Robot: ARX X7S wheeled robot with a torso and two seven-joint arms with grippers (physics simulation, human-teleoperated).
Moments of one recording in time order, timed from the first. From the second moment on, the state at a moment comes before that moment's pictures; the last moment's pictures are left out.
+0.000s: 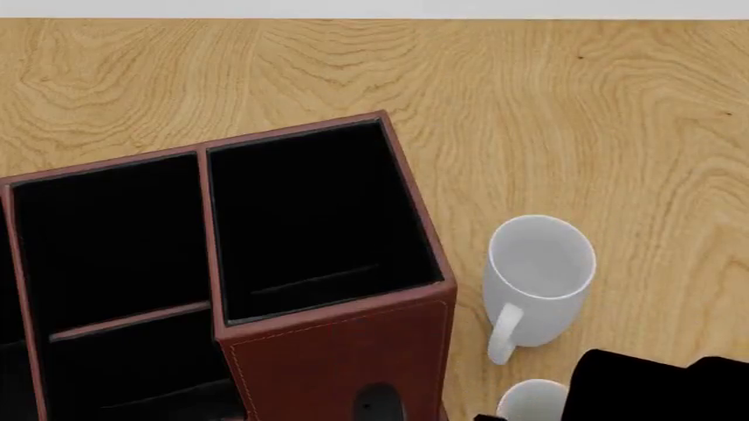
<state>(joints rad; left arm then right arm) -0.84 -0.47 -0.31 0.94 -0.99 -1.17 -0.64 1.59 0.89 -1.43 -0.64 0.80 1.19 -1.02</state>
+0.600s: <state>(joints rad) -0.84 -0.49 -0.29 0.93 -1.01 -1.16 -0.66 1.53 0.90 -1.50 -0.61 0.74 1.15 -0.99</state>
